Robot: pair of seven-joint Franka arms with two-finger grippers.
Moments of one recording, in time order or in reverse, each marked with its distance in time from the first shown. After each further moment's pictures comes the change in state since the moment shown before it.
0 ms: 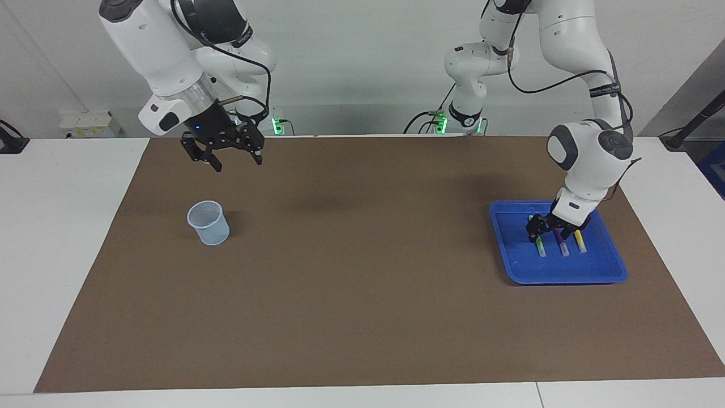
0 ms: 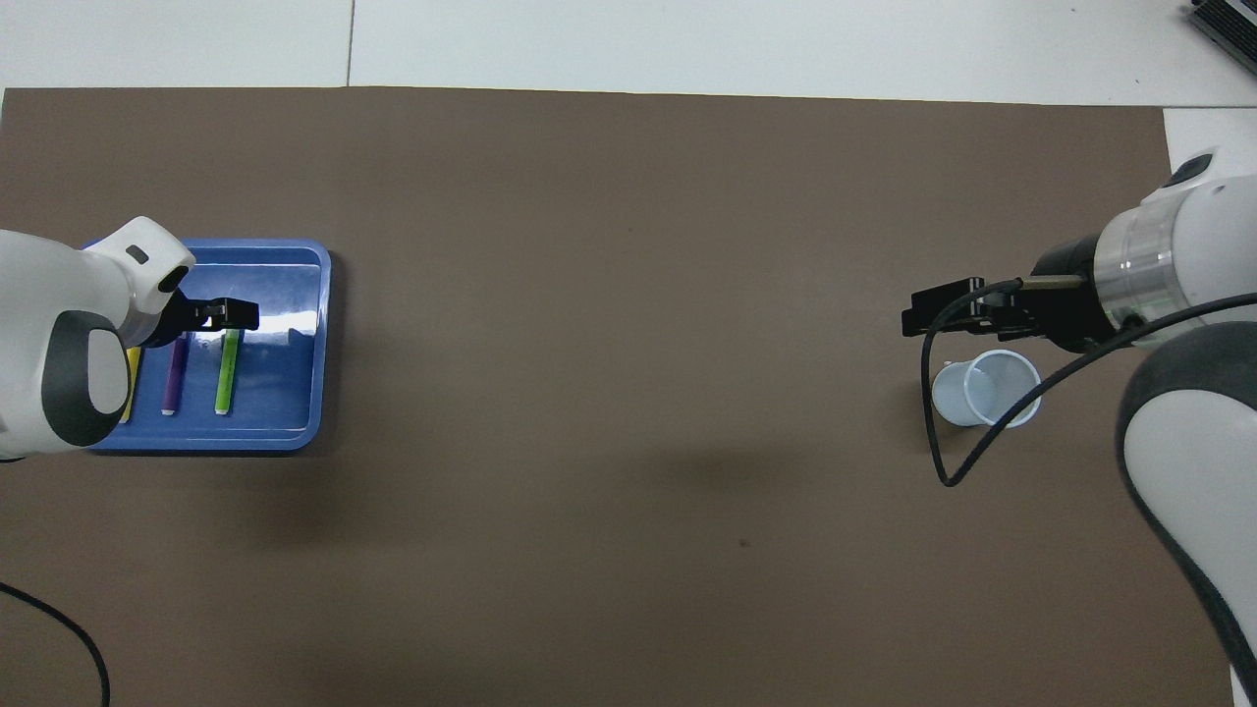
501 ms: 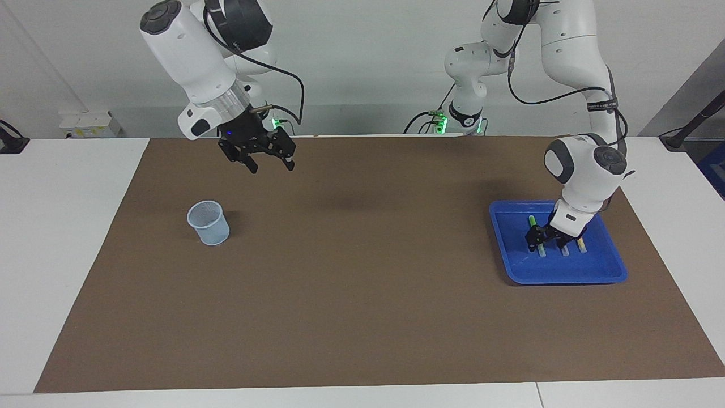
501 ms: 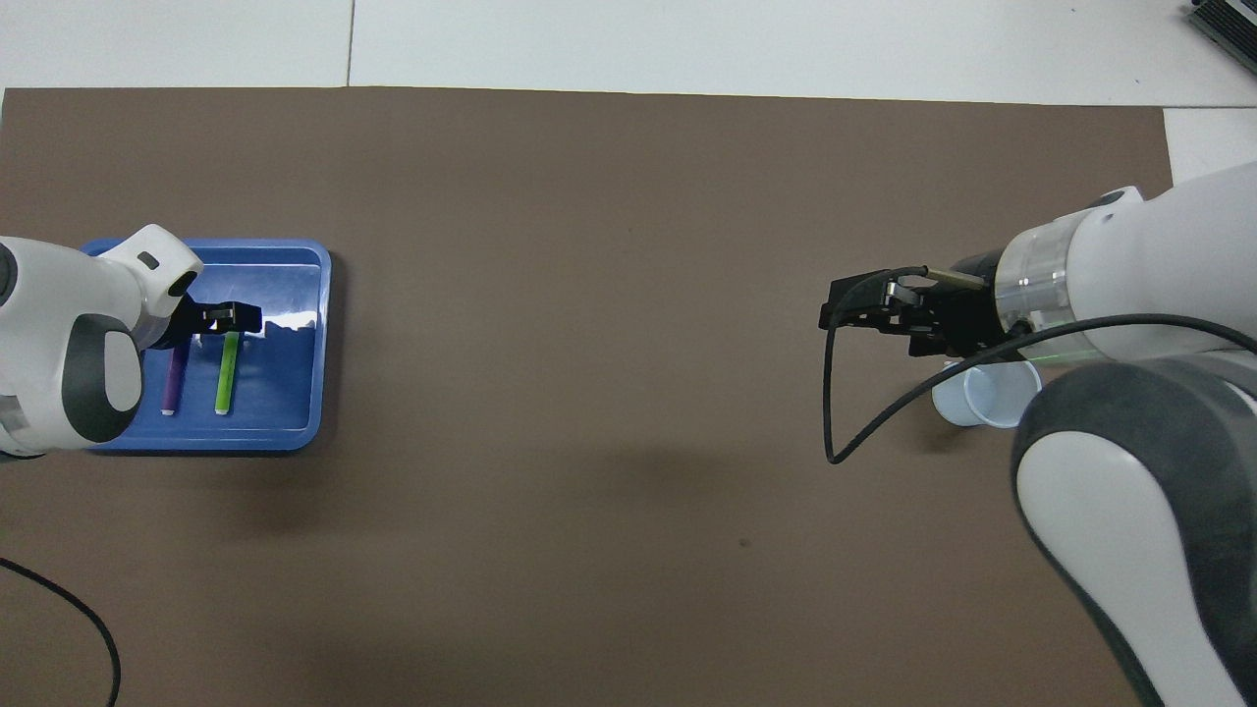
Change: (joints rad) left arm 0.018 0.043 0.000 0.001 0.000 0.039 0.017; right arm 0.100 -0.006 0.000 -0.080 0.079 0.155 0.253
